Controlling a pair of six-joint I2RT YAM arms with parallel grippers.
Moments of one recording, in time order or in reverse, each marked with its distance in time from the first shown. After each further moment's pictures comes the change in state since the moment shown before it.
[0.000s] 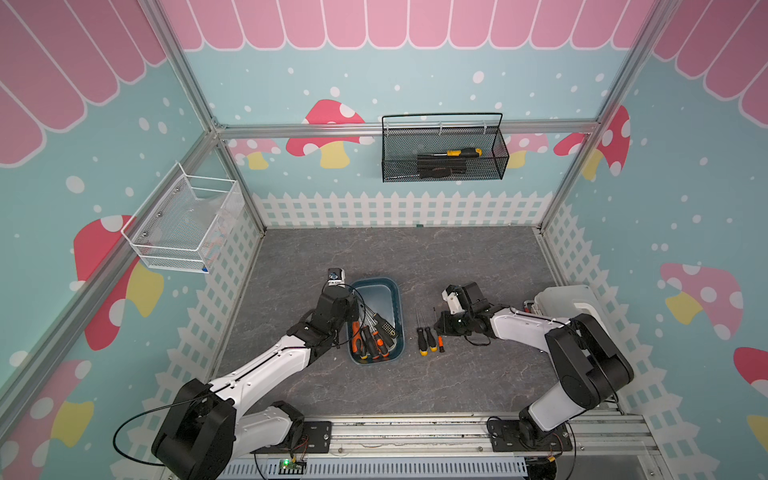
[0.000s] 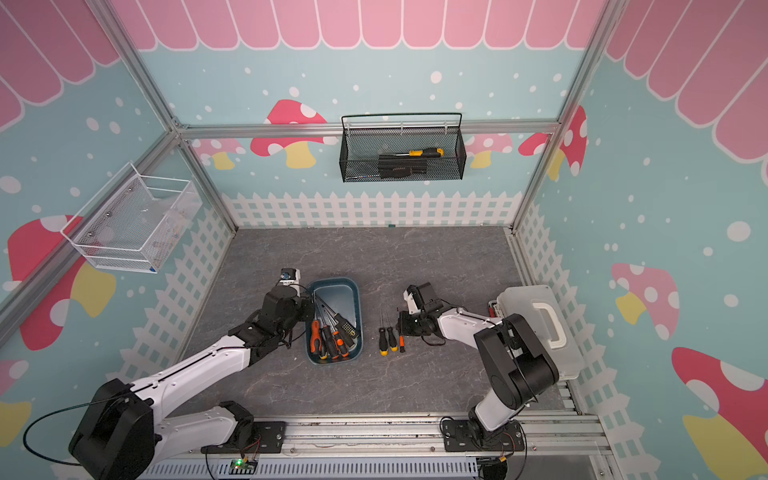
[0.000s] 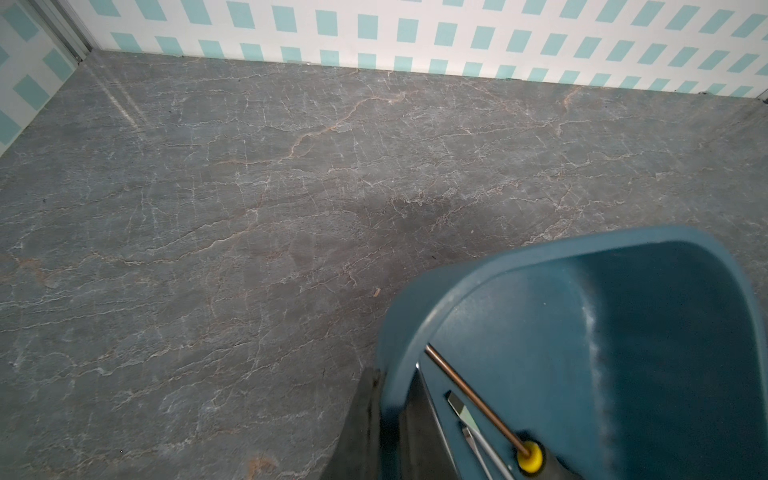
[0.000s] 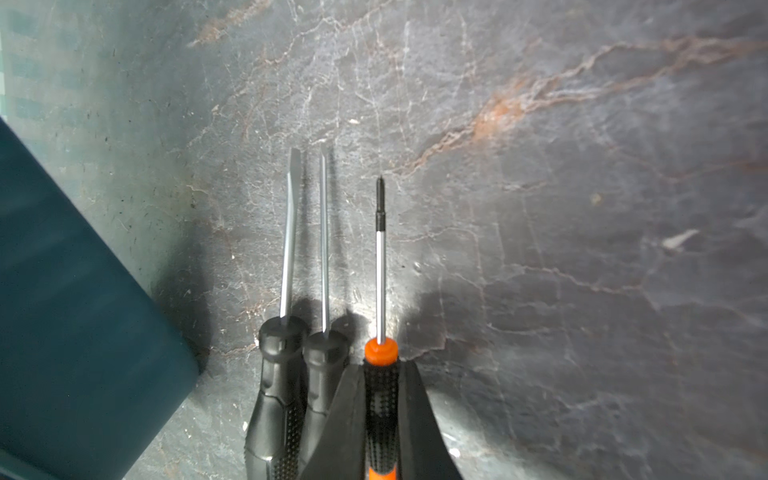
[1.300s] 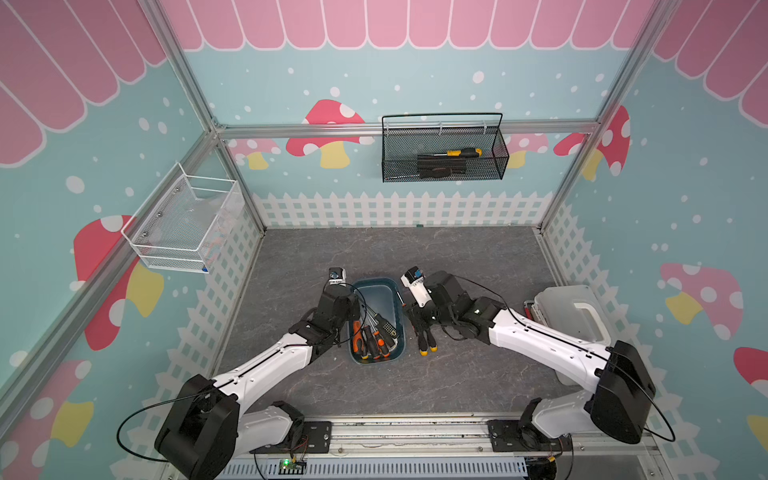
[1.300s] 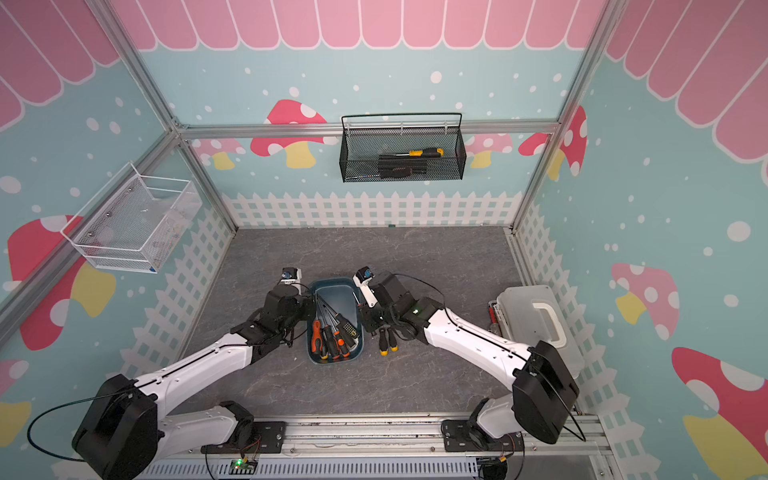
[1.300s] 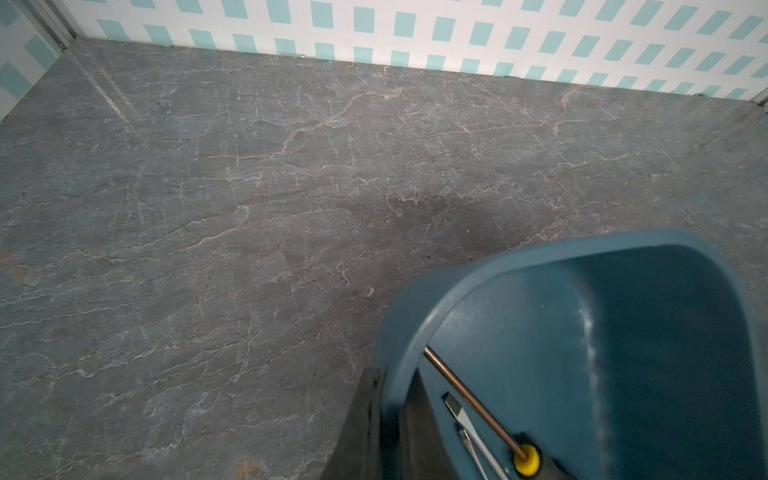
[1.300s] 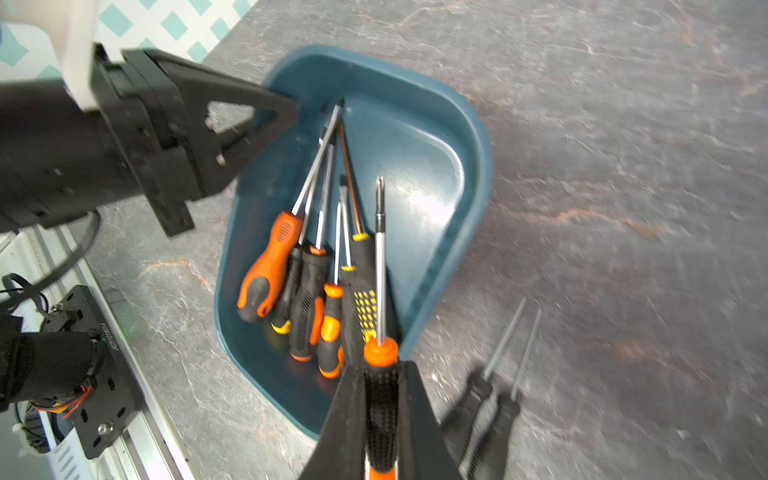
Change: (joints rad) left arm 0.000 0.026 0.010 0.008 0.016 -0.019; right arm 0.351 -0.216 0.275 -0.225 0.272 -0.233
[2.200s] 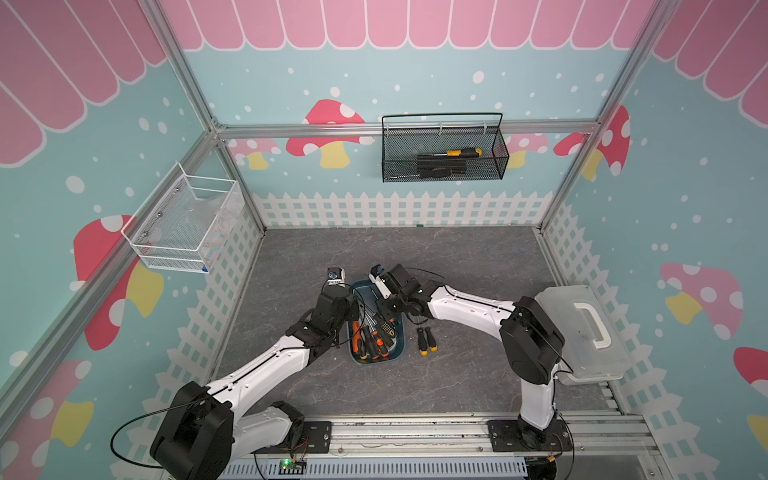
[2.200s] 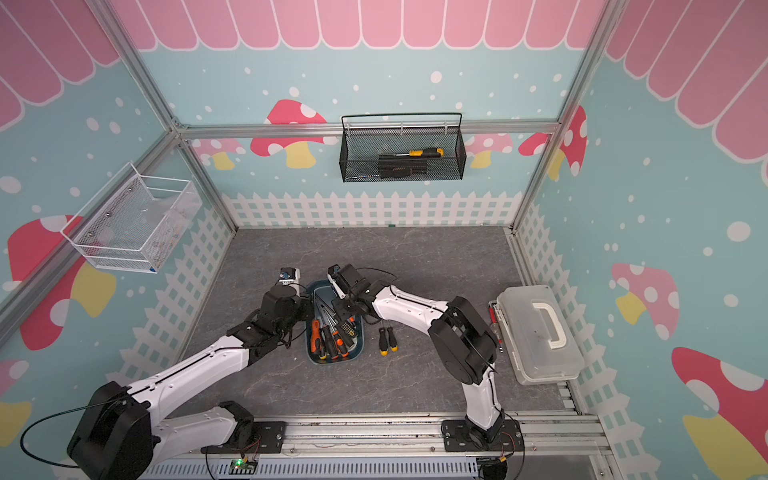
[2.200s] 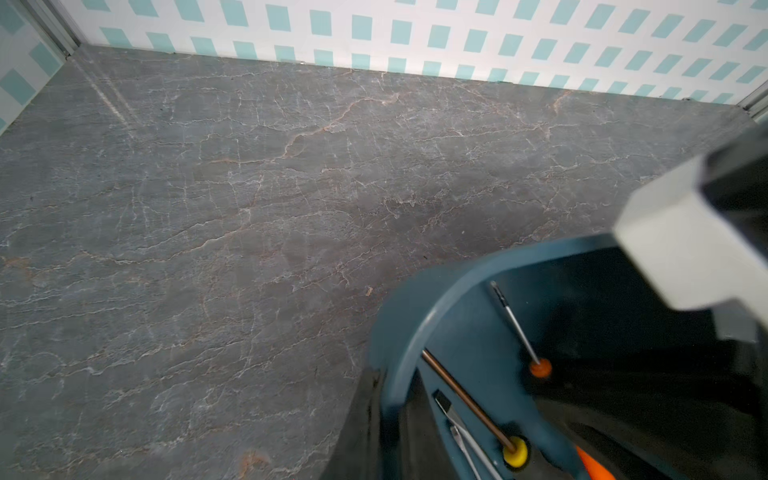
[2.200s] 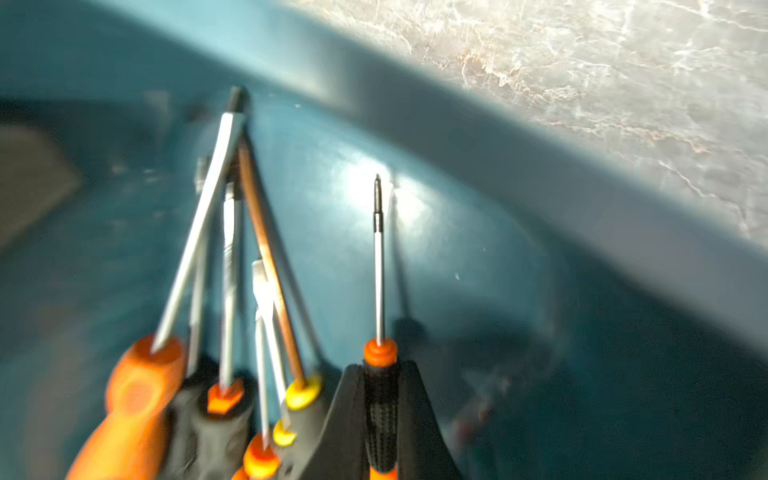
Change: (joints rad) left arm 0.000 -0.037 0.002 -0.027 0.002 0.001; right arm 0.036 0.510 0.377 -0.006 0.049 -0.037
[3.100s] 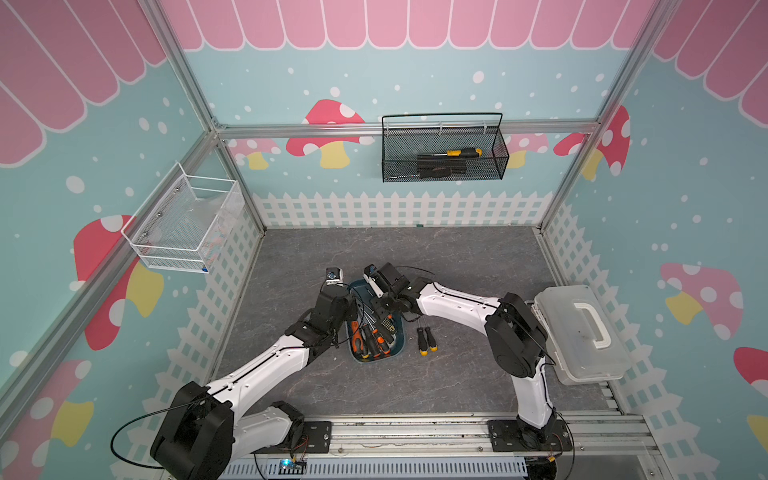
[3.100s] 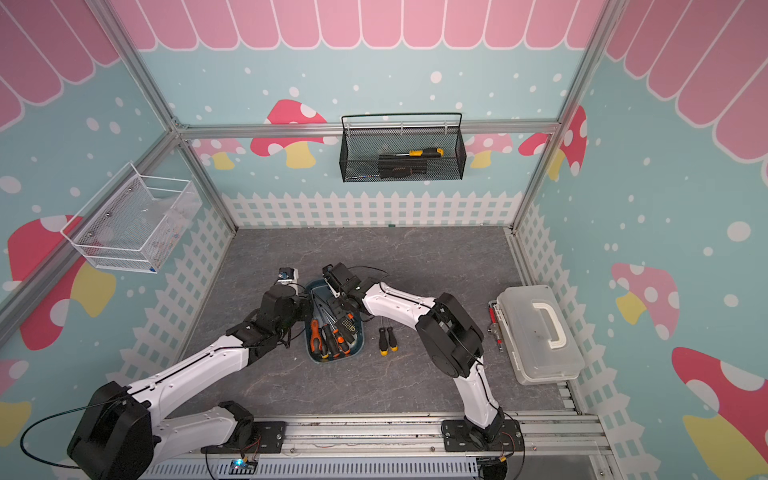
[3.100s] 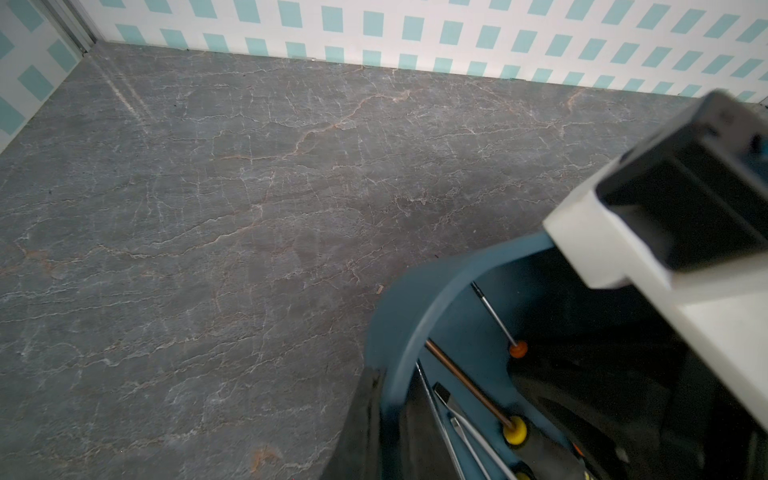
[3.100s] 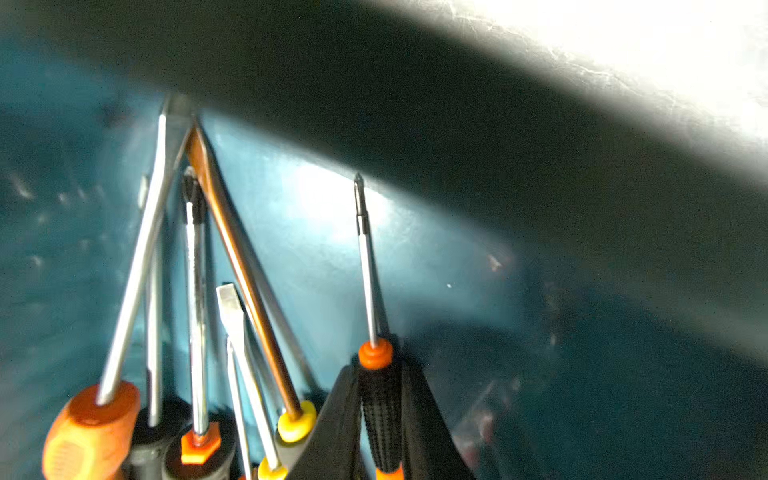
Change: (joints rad) left arm 0.007 -0.001 0.000 -0.014 -0.012 0.002; right arm 0.014 0.148 0.156 -0.075 0.076 -0.027
